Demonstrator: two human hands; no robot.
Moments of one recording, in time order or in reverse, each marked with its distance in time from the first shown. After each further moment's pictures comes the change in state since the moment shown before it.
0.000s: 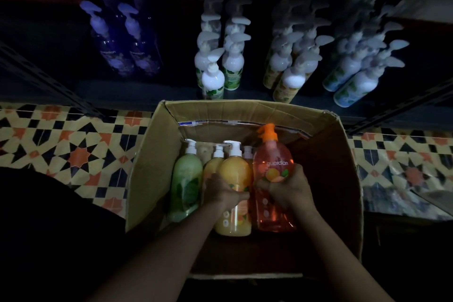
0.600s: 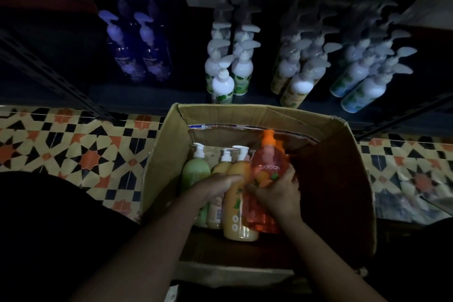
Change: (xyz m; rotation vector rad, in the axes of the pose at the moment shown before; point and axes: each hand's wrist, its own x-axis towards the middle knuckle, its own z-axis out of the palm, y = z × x) left_hand -0.014 0.010 -0.071 -0.163 -0.391 -0.017; right_hand -0.016 -0.010 0.041 -0.088 0.065 -0.091
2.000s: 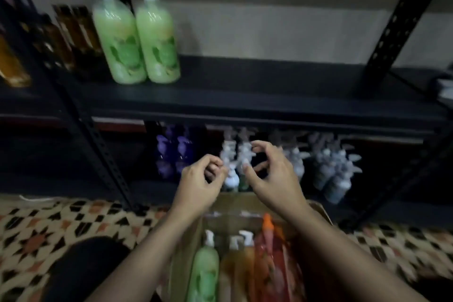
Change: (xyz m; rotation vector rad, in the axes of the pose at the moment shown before) left_hand -0.233 0.094 -0.087 0.062 0.948 1.226; right_hand -0.104 -0.175 -0.138 0.088 0.347 -1.091
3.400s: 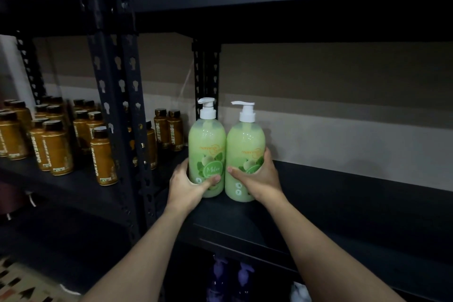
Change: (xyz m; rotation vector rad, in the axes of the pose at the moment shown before) left_hand 0.244 -0.098 -0.172 -0.011 0.440 -0.144; right_hand 0.297 -0.128 0.146 0.558 -0.067 0.046
